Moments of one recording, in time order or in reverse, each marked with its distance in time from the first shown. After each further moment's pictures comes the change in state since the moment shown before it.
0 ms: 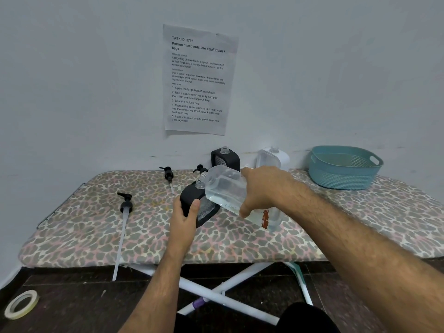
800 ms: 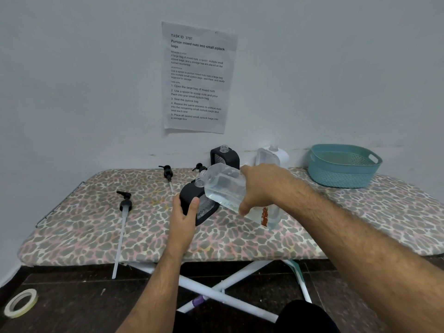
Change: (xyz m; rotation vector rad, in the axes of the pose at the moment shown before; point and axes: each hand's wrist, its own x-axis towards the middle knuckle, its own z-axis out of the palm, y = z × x) left_hand -0.001 0.001 0.000 0.010 -0.005 -0.006; right_hand 0.000 0.000 -0.001 -0.009 0.003 -0.001
